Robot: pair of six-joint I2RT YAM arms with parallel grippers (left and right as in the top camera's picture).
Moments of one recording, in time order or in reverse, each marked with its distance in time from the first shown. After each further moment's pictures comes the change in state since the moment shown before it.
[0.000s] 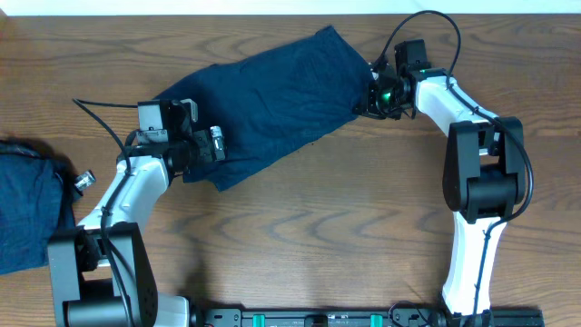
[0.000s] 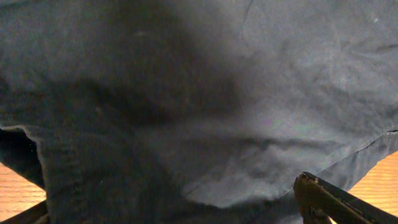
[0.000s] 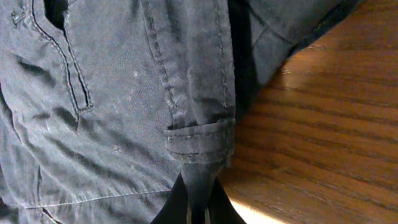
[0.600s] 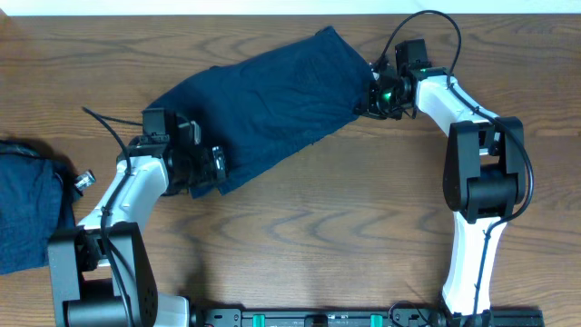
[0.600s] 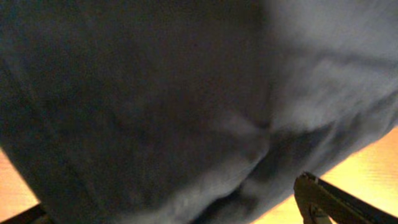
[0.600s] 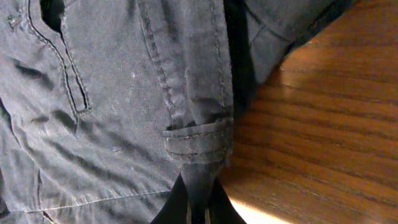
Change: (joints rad) left arm 0.000 0.000 0.000 -0.280 -0.015 0.003; right arm -0.002 0.000 0.007 -0.019 0.006 -0.003
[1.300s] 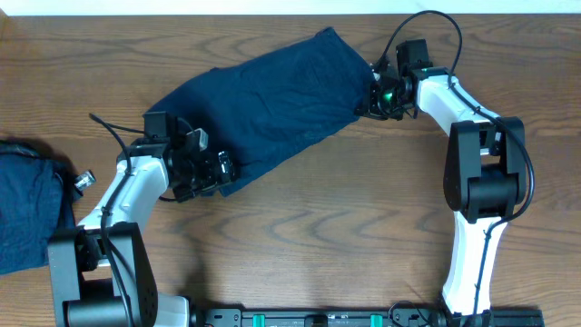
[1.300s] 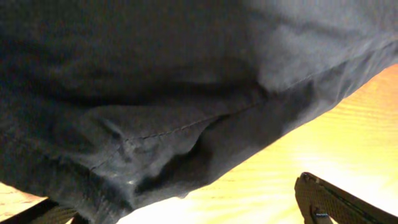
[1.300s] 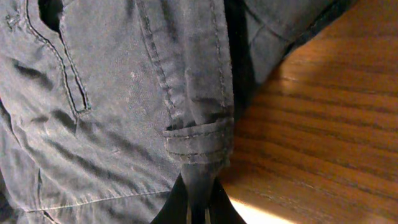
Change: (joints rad) left arm 0.000 0.000 0.000 -0.054 0.154 -0.047; right arm -0.004 0.000 0.003 -0.021 -0.005 -0.016
